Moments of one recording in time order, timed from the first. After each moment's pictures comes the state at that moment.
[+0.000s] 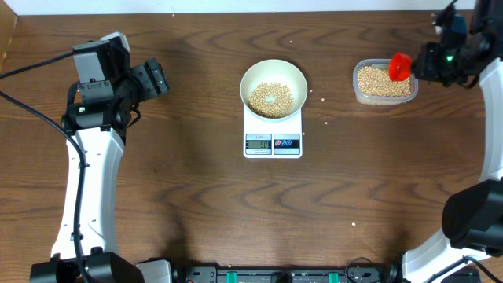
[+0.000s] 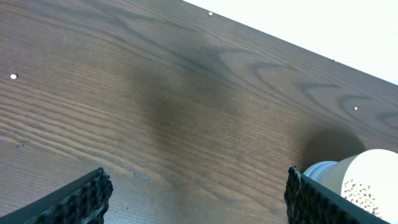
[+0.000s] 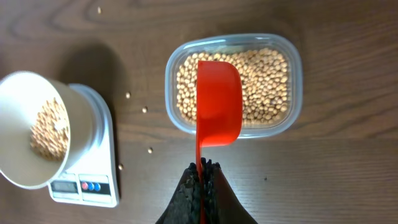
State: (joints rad) left arm 0.14 1.46 1.26 -0.55 0.12 -0.22; right arm -0.20 1.83 1.85 -1.14 -0.33 -0.02
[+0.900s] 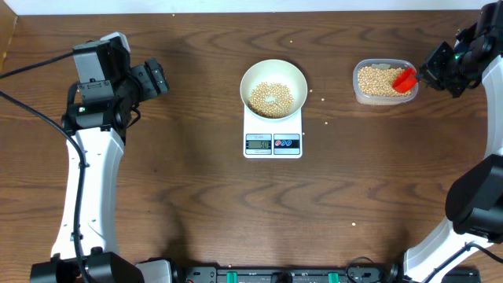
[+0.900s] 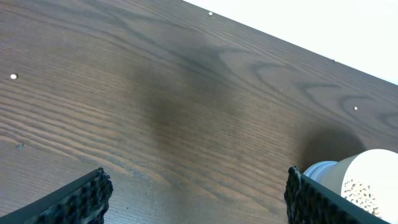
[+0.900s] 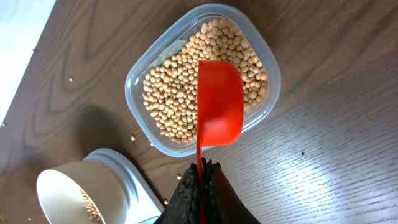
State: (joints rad) left arm 0.14 1.46 1.26 -0.55 0.12 -0.22; right arm -0.27 1.93 1.81 -1.09 -0.34 0.49
